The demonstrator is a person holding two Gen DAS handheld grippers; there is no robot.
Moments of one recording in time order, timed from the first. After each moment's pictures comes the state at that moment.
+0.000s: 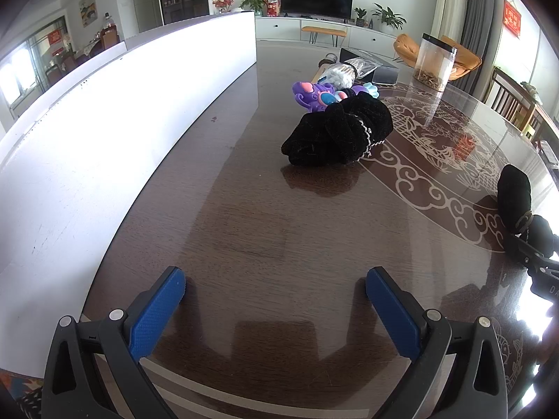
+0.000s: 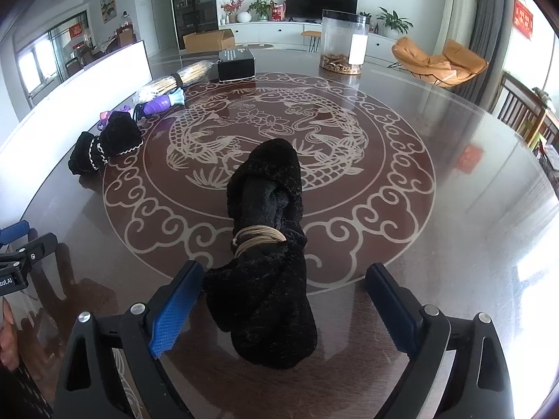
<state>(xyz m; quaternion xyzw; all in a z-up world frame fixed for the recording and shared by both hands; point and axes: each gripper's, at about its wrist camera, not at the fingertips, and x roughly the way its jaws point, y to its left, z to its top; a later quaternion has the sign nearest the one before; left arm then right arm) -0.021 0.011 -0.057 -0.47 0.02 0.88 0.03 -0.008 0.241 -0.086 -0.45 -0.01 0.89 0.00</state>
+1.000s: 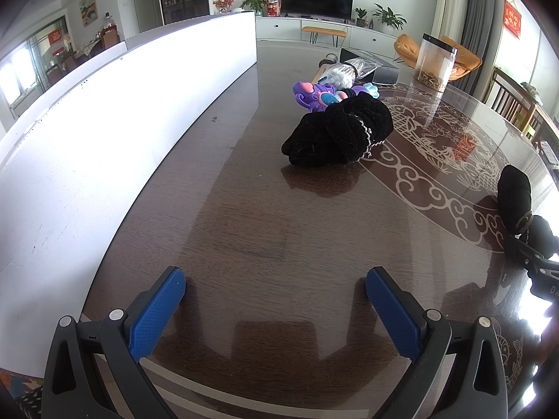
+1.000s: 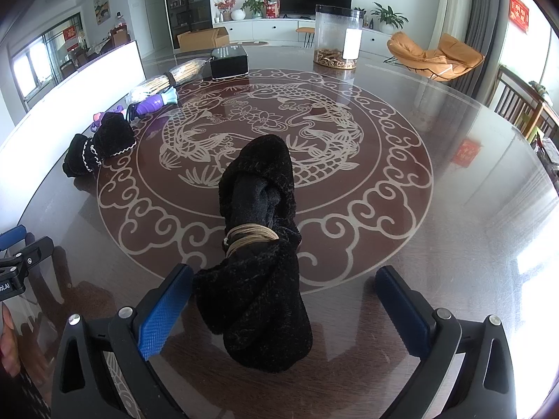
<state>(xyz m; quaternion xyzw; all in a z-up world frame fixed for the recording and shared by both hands) -0.021 0.011 -0.057 -0.47 0.02 0.88 0.03 -0.008 0.243 -0.087 -0.46 0.00 0.89 0.01</state>
